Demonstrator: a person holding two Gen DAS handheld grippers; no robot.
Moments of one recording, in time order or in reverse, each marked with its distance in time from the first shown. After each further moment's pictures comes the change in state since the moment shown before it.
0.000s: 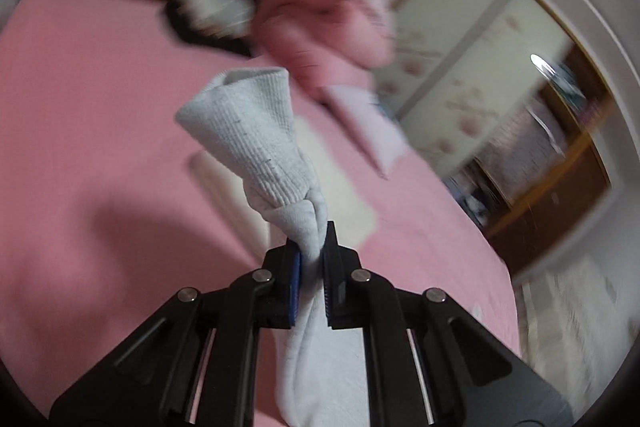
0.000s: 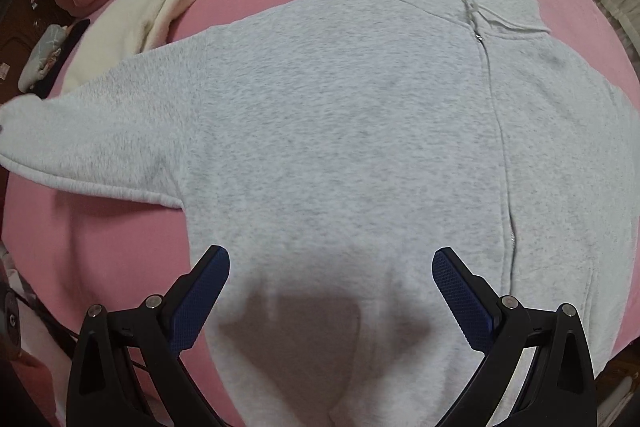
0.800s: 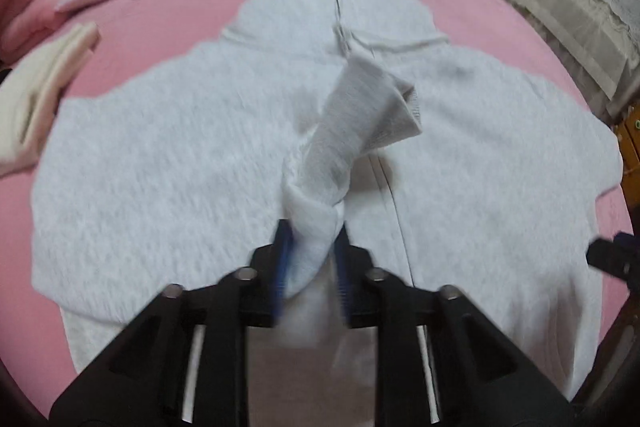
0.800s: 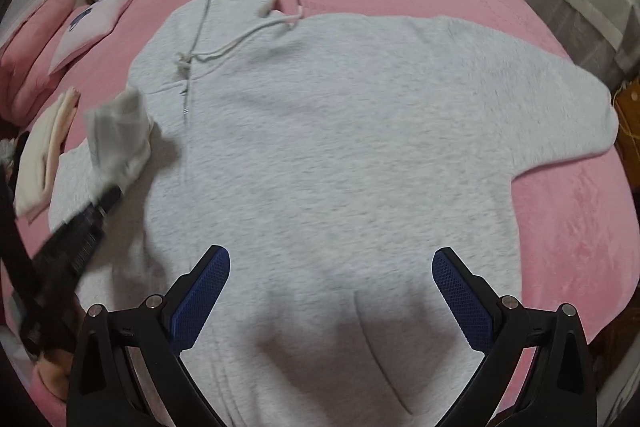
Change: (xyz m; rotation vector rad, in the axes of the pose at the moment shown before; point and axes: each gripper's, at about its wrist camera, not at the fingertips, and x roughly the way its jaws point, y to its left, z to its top) left arm 0.037 -0.288 -0.380 0.876 0.716 -0.116; right arm -0.055 -0.361 -0.037 0.300 -0.095 -0.066
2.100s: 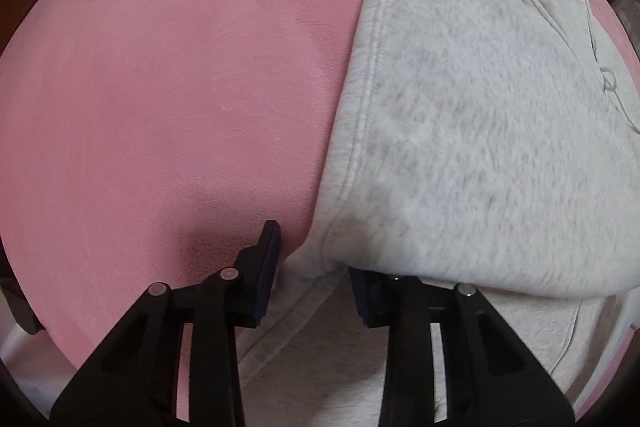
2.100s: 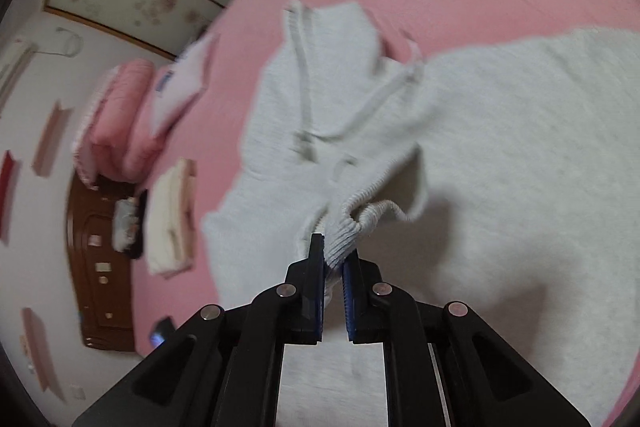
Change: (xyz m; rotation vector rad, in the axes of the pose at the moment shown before) left arm -0.009 0.195 -0.091 -0.537 0.210 0.307; right arm 0.006 0.043 0.089 0.166 0.037 0.474
